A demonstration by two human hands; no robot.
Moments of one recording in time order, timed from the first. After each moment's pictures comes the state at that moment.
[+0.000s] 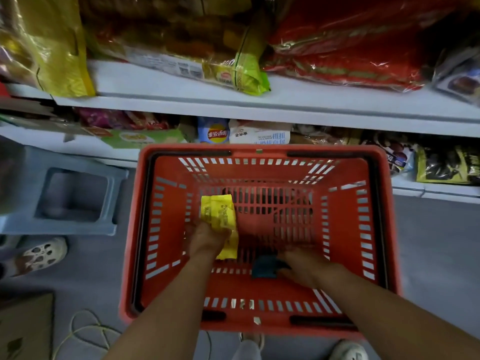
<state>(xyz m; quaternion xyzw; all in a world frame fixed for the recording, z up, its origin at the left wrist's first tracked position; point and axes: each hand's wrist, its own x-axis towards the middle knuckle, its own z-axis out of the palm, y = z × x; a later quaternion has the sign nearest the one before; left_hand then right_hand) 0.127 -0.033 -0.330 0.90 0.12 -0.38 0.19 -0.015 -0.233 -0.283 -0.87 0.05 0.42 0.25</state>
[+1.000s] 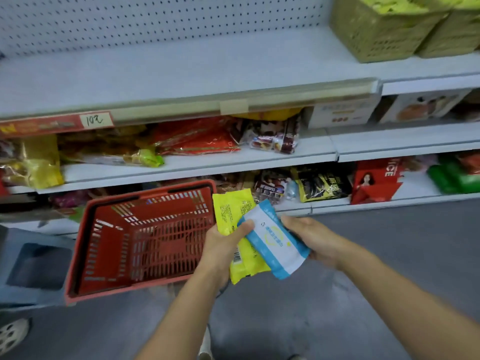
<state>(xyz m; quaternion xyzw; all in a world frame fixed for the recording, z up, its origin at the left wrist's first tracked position) -0.147 -0.256 0.020 0.61 0.07 -0.44 0.66 -0.252 -0.415 0.023 -0.57 0.36 0.13 0.73</state>
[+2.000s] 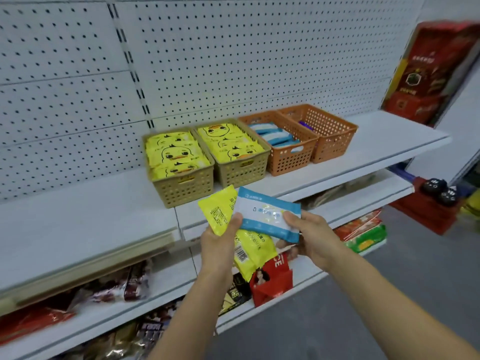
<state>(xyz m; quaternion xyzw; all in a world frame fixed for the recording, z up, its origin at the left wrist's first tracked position) -0.276 -0.774 0.159 0.61 -0.12 -0.37 0.69 -0.412 -0.876 0.167 -0.50 0.42 -0.26 0.71</state>
